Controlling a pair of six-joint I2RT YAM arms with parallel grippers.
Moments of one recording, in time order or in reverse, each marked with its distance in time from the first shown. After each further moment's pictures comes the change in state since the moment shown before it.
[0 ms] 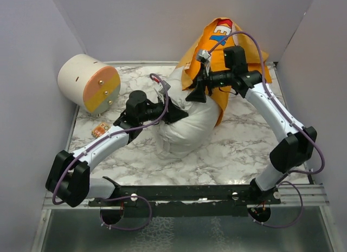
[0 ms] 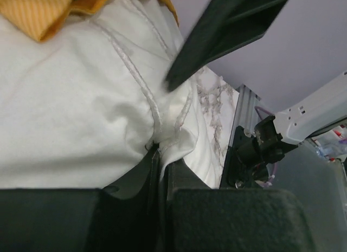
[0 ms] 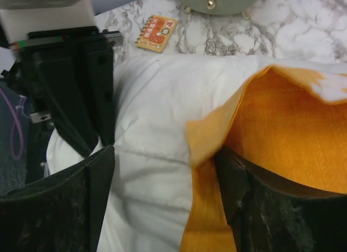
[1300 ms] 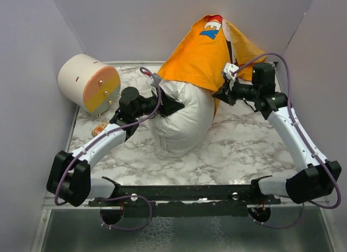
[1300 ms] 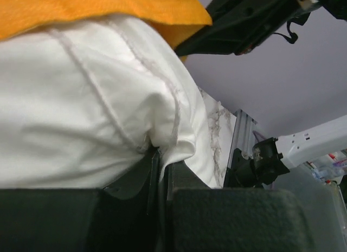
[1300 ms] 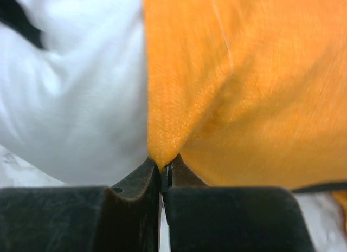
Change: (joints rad) left arm 0.069 -0.026 -0.055 0.174 0.029 -0.121; right arm -0.168 -0.415 -0.464 0.160 0.250 -0.229
